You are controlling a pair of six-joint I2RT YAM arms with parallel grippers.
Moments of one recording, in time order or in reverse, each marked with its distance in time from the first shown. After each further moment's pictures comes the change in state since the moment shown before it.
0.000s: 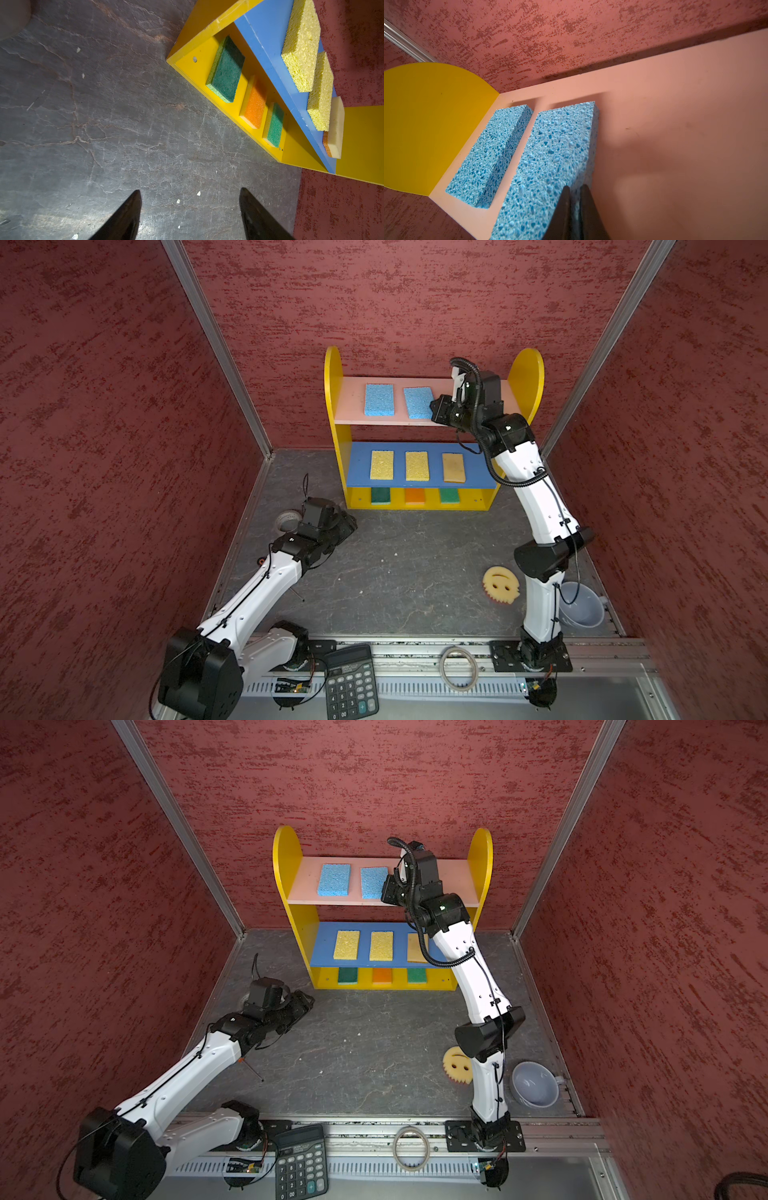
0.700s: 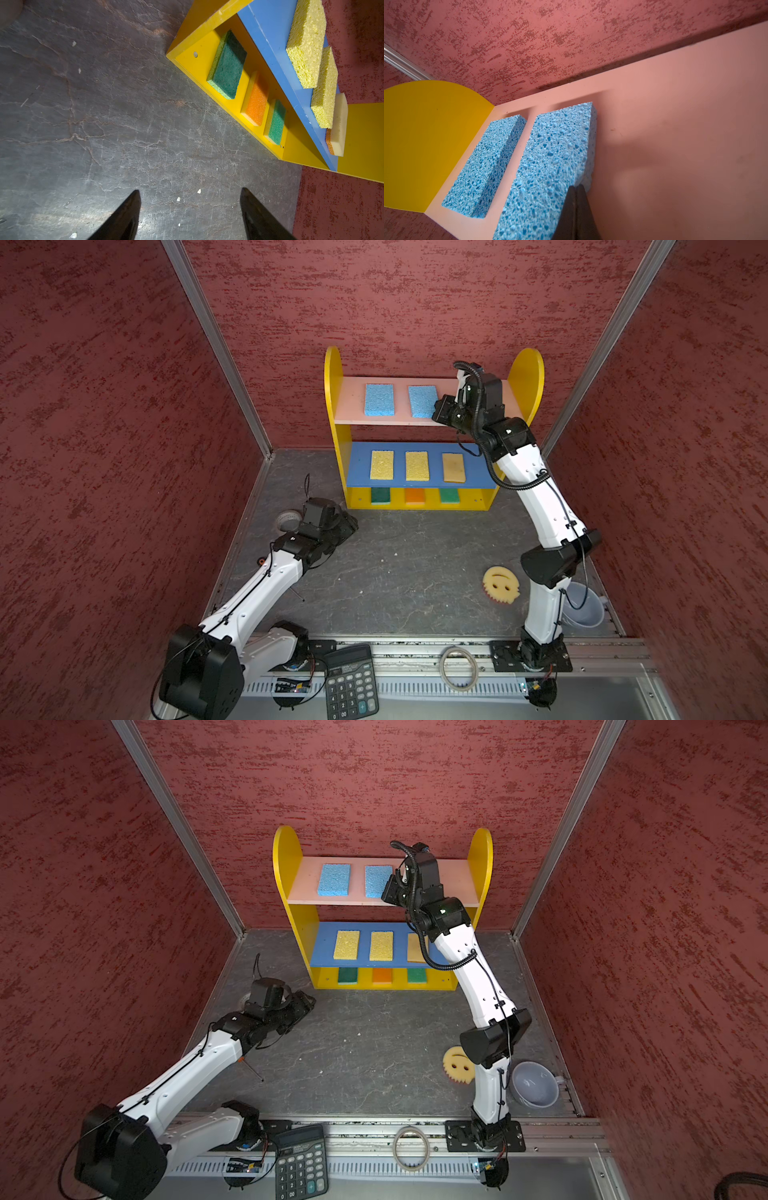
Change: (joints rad) left arm 0.000 0.007 0.000 0.001 0.015 0.000; right arm 0.014 -0.071 -0.134 0.095 0.091 0.052
